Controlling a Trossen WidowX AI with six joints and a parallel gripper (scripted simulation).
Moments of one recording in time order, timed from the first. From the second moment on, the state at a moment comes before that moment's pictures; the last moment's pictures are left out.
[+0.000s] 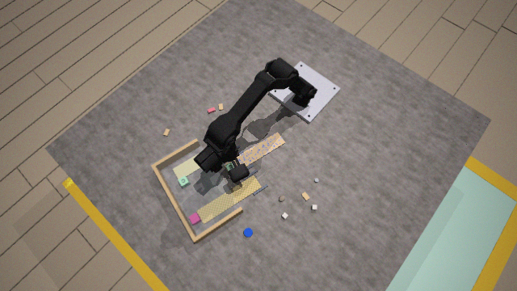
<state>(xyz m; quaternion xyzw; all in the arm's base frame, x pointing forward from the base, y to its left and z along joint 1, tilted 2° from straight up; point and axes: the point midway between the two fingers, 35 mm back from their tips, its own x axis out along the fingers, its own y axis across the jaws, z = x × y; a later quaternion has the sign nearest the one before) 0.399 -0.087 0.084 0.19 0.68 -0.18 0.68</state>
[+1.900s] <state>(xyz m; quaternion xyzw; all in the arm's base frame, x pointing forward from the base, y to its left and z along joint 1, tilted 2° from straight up) 0.408 -0.090 0.033 0.19 0.68 -0.18 0.69</state>
